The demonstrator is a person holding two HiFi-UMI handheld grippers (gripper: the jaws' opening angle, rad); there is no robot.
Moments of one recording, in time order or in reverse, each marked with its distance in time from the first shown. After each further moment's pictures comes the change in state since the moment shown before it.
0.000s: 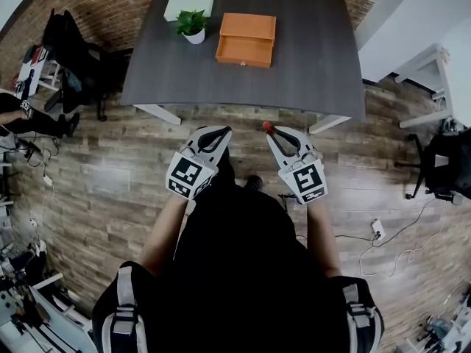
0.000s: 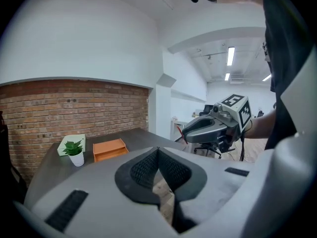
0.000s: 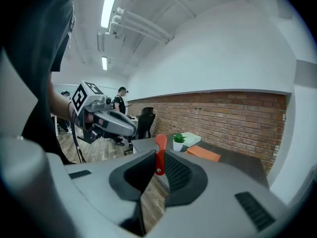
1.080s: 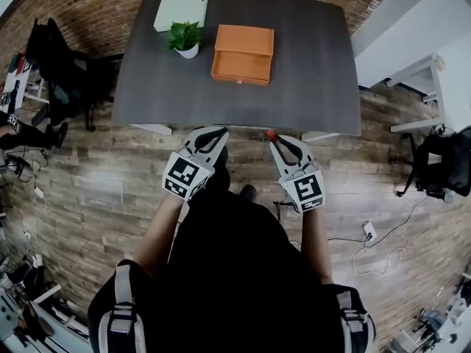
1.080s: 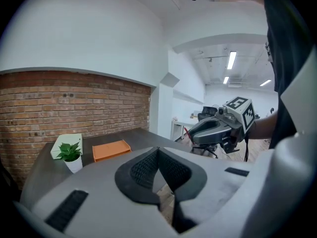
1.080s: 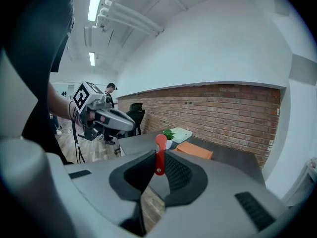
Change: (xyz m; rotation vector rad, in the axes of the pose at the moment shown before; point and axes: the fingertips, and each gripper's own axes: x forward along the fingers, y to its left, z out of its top) left arm 0.049 0.100 0.009 -0.029 0.001 -0.060; right arm 0.067 -0.059 0.006 0.055 0.061 -0.098
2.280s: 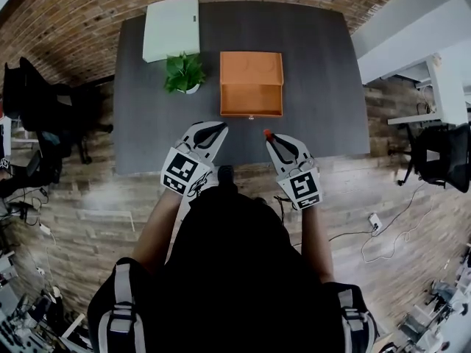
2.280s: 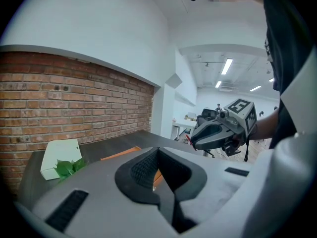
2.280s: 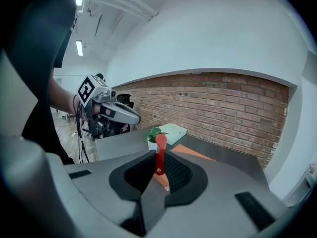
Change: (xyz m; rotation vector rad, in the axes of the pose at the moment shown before) left arm 0.070 0.211 0.024 0.007 -0.010 -0.142; right arm 0.193 -0.060 0.050 0.018 0.093 -0.090
